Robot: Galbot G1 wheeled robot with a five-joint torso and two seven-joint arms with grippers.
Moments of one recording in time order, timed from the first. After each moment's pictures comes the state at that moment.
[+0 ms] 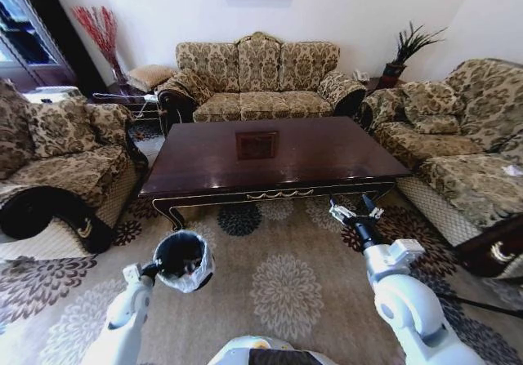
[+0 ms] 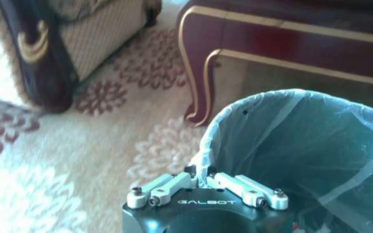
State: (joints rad) left arm 1.36 -1.27 -0.82 -1.43 -0.50 0.30 -0.09; right arm -1.47 1.10 0.55 2.35 0.51 -0.25 0.29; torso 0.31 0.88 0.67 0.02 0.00
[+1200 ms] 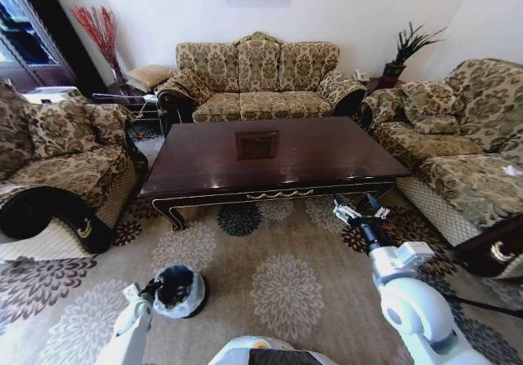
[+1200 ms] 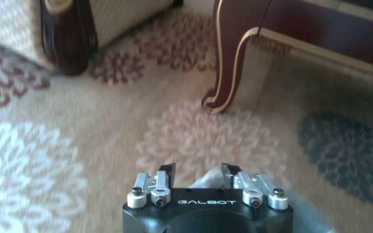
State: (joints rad) left arm 1.30 -1.27 -0.84 -1.22 -0.60 0.17 -0.02; right arm -1.50 1.09 0.58 2.38 0.52 -0.25 0.29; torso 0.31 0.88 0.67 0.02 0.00
